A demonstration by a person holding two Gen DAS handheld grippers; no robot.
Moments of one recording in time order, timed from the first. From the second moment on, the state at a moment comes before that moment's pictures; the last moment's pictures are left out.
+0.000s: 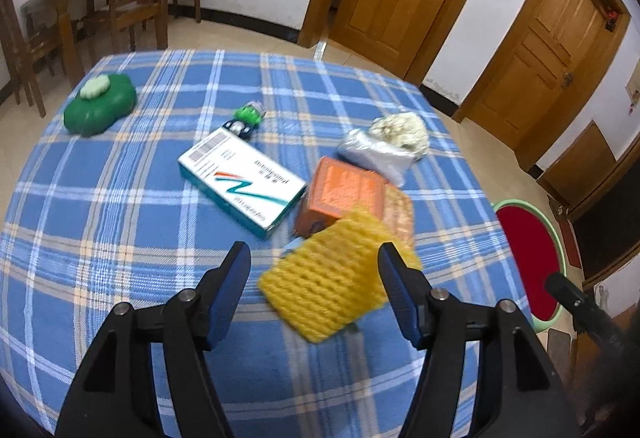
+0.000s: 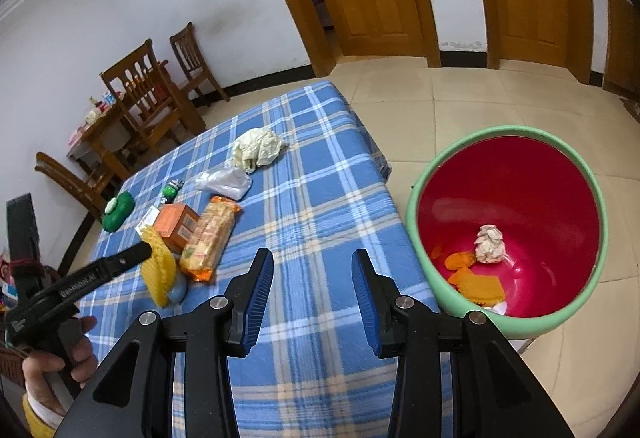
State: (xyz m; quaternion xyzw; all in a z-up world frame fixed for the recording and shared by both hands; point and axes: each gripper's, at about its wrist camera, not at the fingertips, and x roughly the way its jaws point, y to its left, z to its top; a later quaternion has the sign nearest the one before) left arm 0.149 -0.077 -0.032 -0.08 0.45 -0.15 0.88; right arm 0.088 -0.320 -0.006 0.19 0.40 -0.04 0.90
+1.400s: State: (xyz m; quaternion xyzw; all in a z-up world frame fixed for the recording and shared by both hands) left arm 0.141 -0.008 -0.010 -0.15 0.39 -0.18 0.89; right arm 0.140 -0.225 -0.020 0.11 0.44 0.03 0.89
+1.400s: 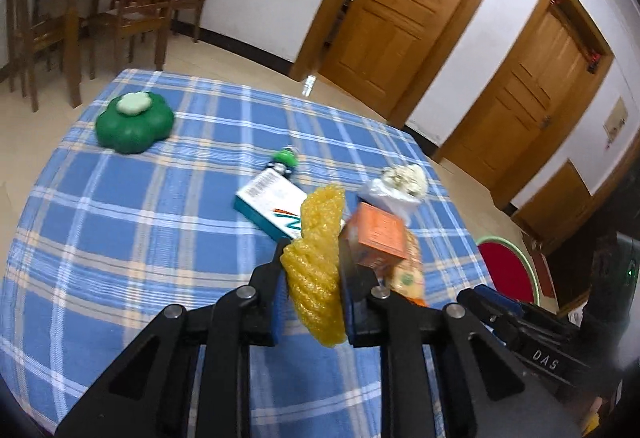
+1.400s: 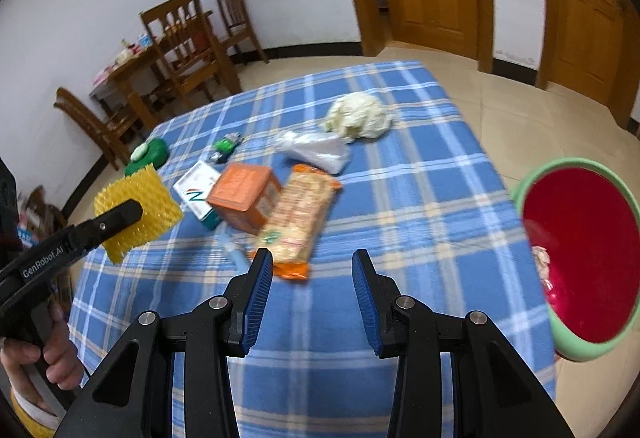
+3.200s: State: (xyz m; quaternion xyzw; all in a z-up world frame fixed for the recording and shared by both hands) left arm 0.101 -0.083 0.014 -0.10 0.39 -0.25 0.88; right arm 0.073 -0.286 -0.012 0.16 0.40 -0.01 0.90
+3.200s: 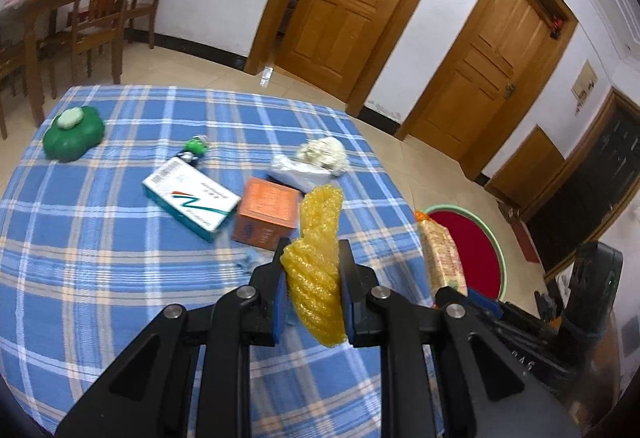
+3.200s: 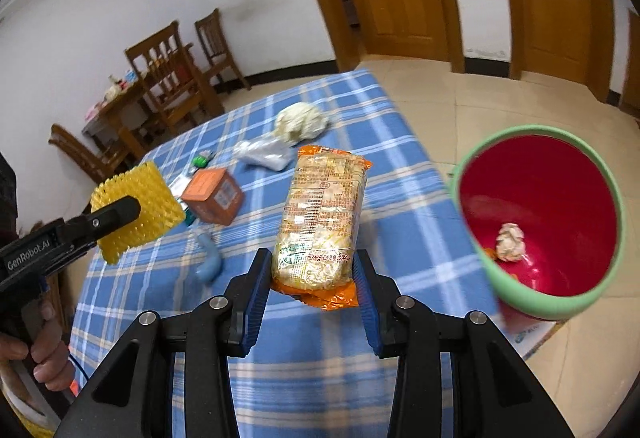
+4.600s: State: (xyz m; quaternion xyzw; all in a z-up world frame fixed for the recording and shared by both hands) left arm 0.086 -0.341 -0.017 0.08 0.41 -0.41 0.81; right arm -0.005 -0.470 -0.036 0.29 0.35 -0.19 0.87
